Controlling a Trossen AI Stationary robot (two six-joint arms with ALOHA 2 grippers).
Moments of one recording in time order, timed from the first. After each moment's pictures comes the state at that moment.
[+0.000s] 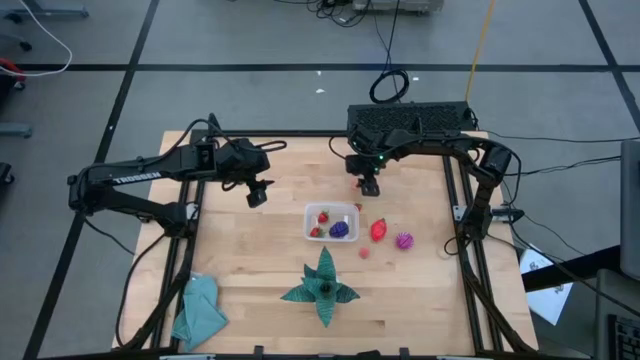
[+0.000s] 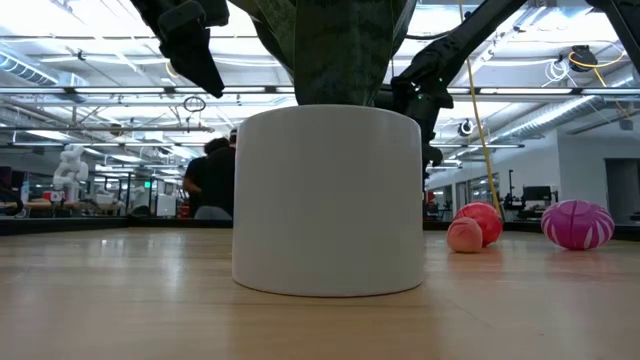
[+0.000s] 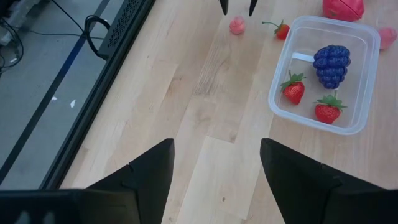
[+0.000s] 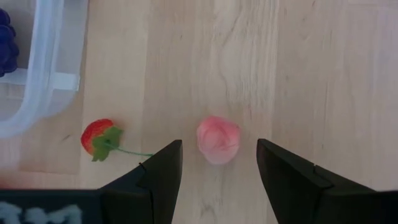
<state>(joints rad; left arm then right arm) 0.24 1.14 1.08 -0.78 -0.16 0.02 -0.54 1.83 1.19 -0.62 -0.26 -0.54</state>
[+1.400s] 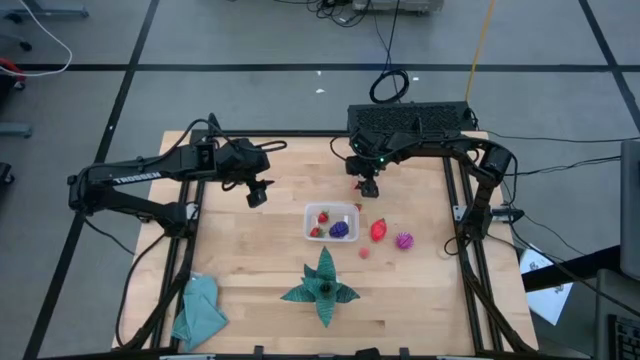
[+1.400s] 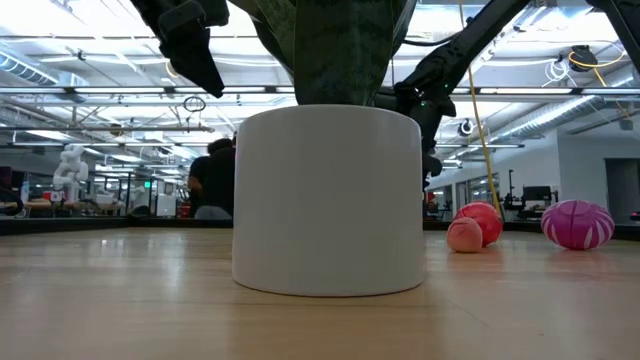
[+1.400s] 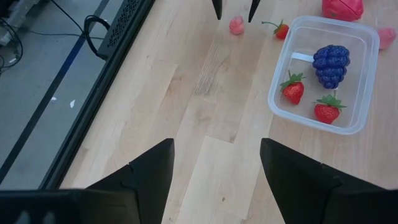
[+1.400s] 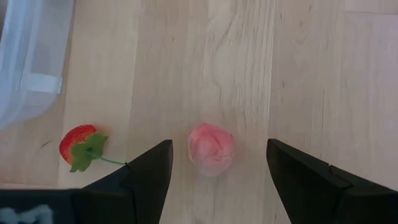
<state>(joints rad) 0.24 1.14 1.08 -0.78 -0.16 0.02 -0.54 1.83 1.13 -0.51 -0.25 -0.56</state>
